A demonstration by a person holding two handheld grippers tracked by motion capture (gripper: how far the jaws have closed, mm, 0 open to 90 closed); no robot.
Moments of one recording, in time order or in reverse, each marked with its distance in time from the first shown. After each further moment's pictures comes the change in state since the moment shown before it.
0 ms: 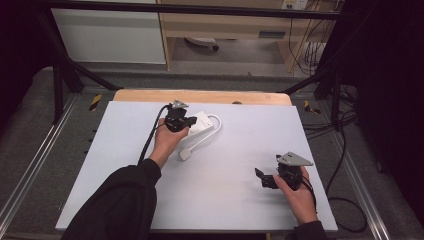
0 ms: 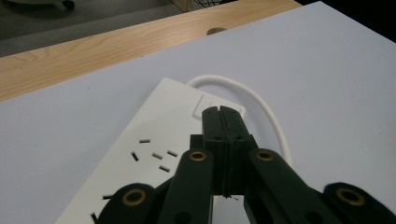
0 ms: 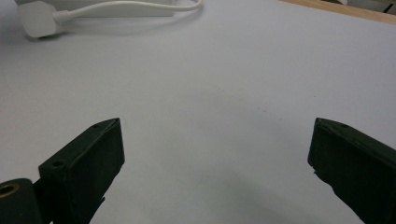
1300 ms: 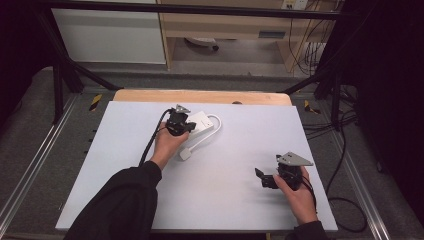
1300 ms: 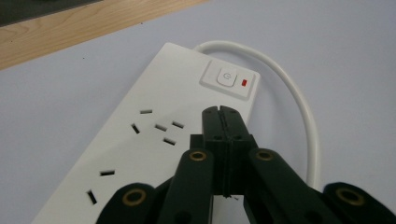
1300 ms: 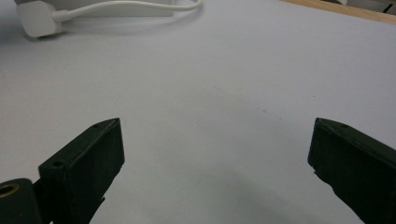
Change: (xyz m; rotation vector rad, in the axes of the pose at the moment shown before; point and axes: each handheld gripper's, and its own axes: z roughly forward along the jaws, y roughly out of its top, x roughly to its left) left arm 0.002 -0.014 0.012 0.087 0.022 0.036; right arm 0.000 0.000 0.000 -0.001 -0.002 -0.002
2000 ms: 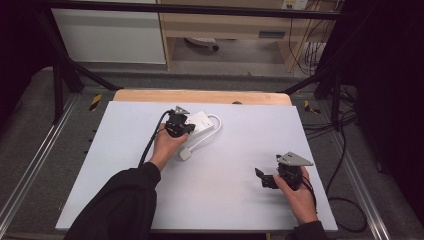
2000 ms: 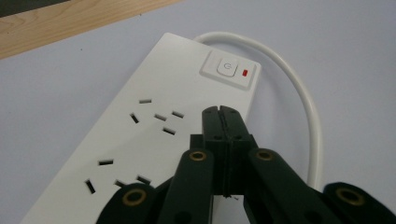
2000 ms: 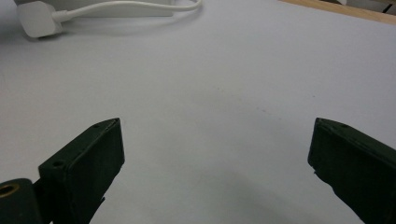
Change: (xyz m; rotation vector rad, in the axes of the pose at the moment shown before) left arm 0.001 -0.006 0.000 0.013 -0.004 0.000; right arm 0.000 0.000 0.000 -0.001 -0.001 -0.001
